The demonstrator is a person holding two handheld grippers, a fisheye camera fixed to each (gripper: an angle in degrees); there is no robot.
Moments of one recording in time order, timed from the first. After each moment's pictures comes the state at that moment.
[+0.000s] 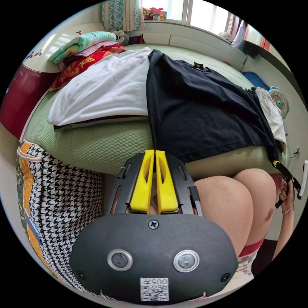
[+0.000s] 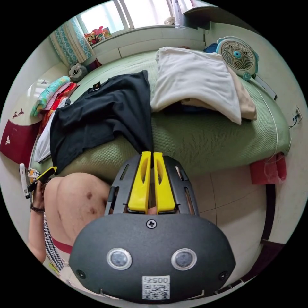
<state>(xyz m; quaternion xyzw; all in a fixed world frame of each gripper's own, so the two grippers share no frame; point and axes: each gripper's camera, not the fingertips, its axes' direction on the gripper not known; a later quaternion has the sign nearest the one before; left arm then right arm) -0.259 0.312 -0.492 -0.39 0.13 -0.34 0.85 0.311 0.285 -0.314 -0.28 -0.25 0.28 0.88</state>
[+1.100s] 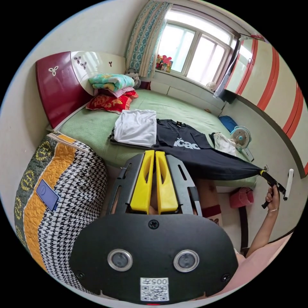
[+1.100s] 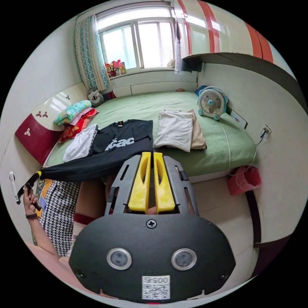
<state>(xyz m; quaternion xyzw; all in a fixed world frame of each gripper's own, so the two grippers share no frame) -0.426 0.218 -0.908 -0.21 0.11 -0.44 0.87 0.479 0.199 -0.659 -0.15 -0.19 0.28 0.93</state>
